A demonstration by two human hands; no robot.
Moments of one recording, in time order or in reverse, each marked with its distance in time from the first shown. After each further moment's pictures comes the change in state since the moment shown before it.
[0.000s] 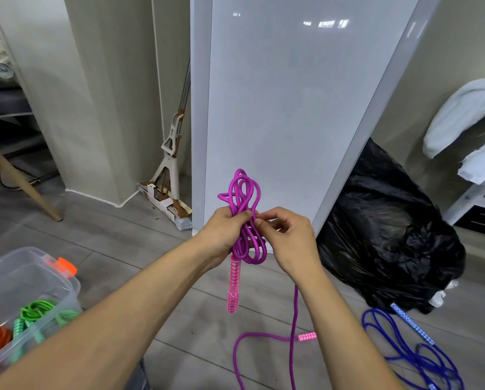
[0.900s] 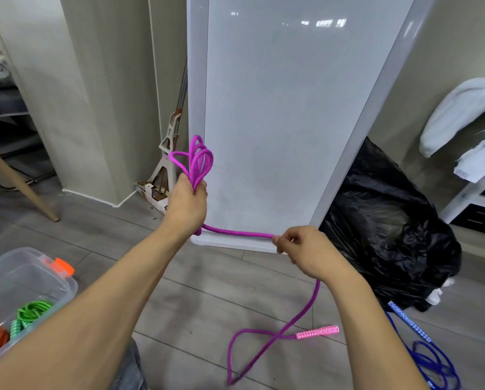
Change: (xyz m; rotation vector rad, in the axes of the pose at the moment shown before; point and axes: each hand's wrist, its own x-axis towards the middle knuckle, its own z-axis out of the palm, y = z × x) left_hand 0.027 0.024 -0.057 0.510 0.389 0.340; right_hand 0.002 0.005 -0.049 -0.566 -0.314 0.190
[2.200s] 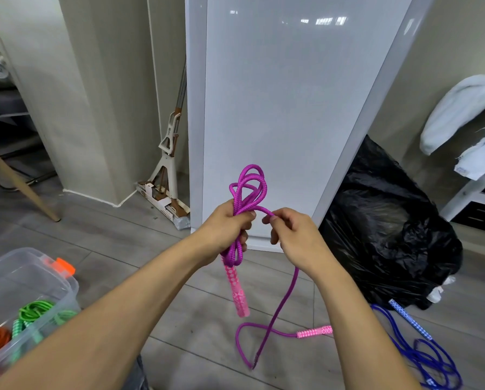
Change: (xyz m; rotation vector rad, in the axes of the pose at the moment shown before) left_hand -0.051 0.024 0.035 -0.315 -0.520 -0.211; right_hand 0.006 -0.019 0.013 0.329 0.157 -0.101
